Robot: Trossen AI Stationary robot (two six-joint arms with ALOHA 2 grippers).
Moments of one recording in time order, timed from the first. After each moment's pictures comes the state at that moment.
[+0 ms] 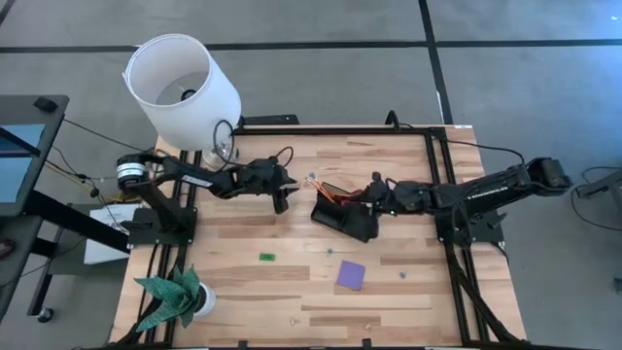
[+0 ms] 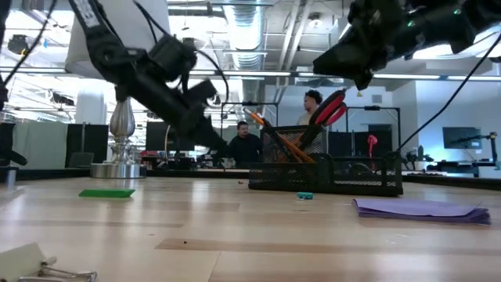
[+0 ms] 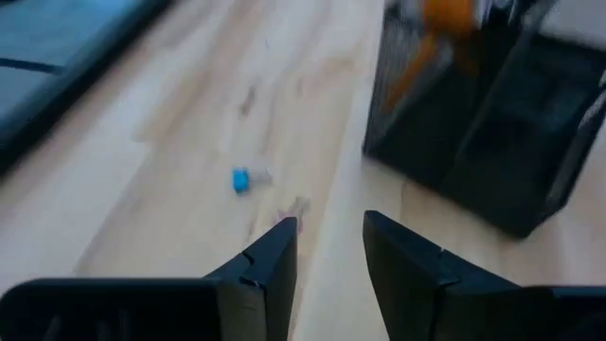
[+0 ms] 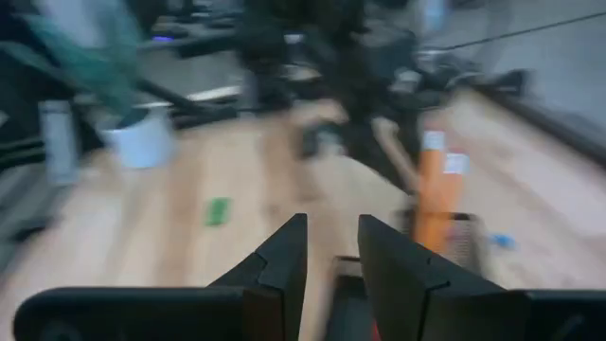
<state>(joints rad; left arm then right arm) 0.32 1.62 0.59 0.49 0.02 0.09 0.09 1.13 0.49 0.34 0.18 0.18</state>
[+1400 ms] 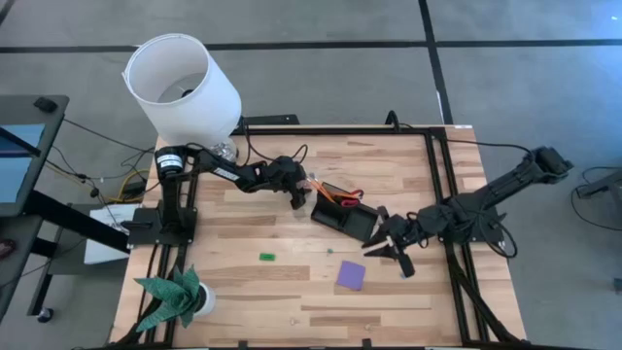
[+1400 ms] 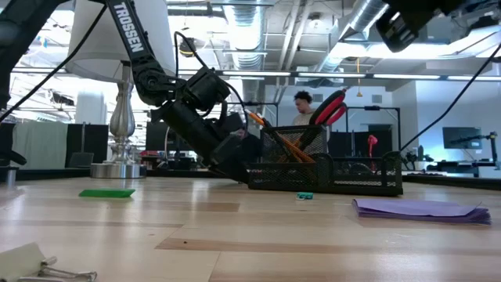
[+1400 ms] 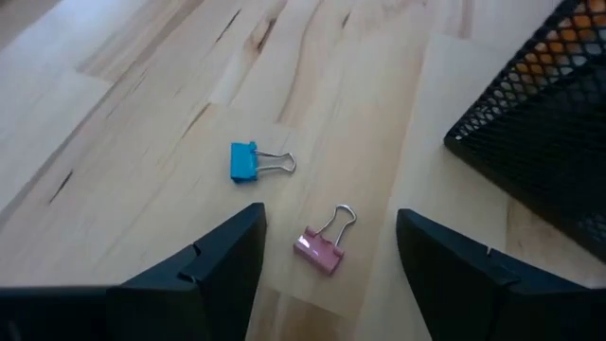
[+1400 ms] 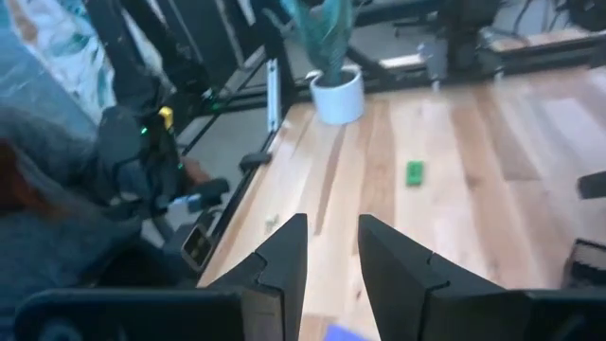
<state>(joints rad) 0.37 1.96 0.82 0.36 0.03 -0.02 0.44 0.99 0.52 0.18 0.08 0.26</state>
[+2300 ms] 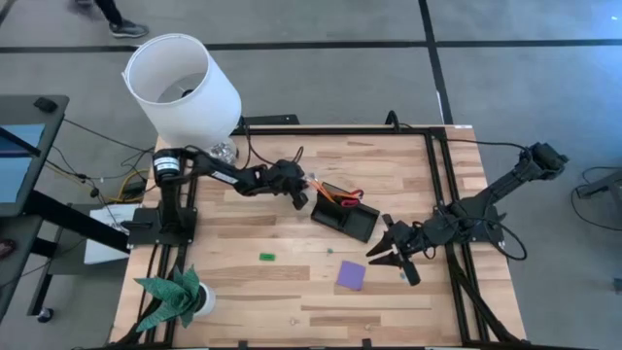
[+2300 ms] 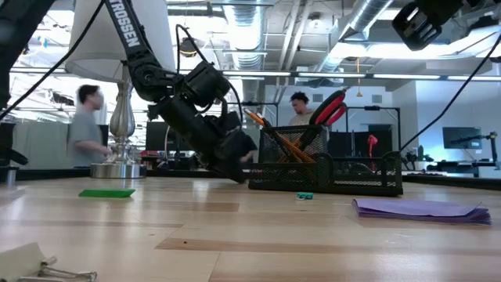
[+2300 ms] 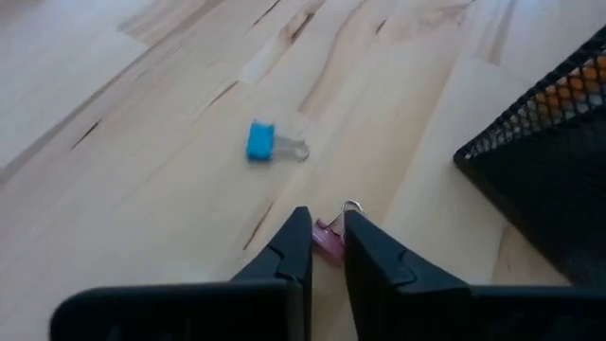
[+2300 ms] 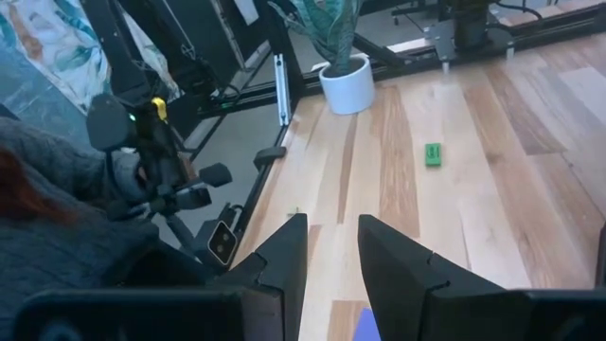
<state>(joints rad) 0.32 1.91 0.81 0.35 -0.07 -0.22 0.56 0.99 0.52 0.16 0.19 0.38</state>
